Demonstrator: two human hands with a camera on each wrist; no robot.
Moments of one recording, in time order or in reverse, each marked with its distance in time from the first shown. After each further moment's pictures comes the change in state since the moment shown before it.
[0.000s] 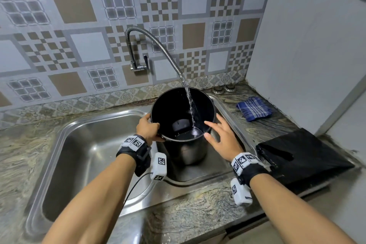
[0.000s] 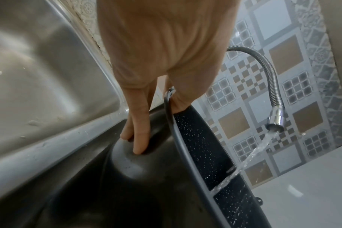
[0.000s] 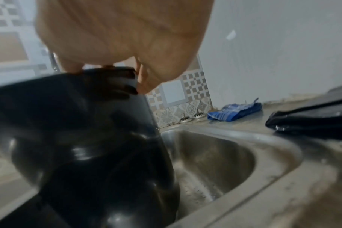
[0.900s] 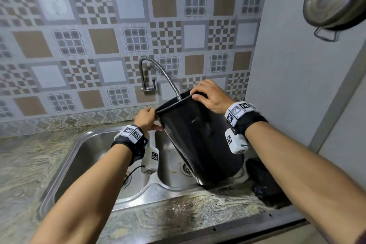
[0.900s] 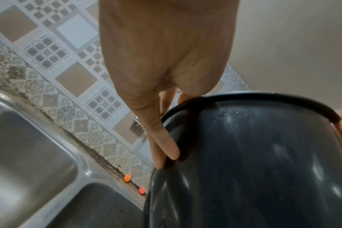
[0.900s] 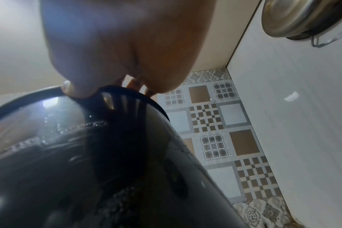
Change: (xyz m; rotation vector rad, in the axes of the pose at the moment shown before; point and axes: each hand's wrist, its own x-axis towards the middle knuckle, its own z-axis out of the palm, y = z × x) left_hand -0.089 0.093 -0.004 0.060 -0.003 0.259; right_hand 0.083 -0.138 -0.142 -0.259 -0.047 -0.637
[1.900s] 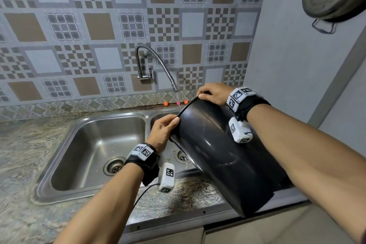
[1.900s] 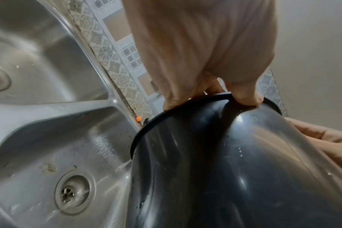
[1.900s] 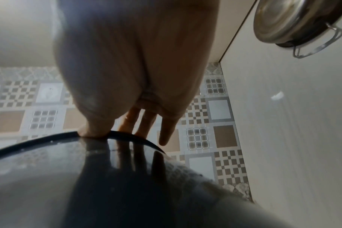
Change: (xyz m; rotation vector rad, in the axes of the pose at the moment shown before) left_hand -0.081 -0.051 0.072 -0.313 -0.241 0.331; right_hand -0.022 -0.001 -0.028 -0.125 -0.449 0.270
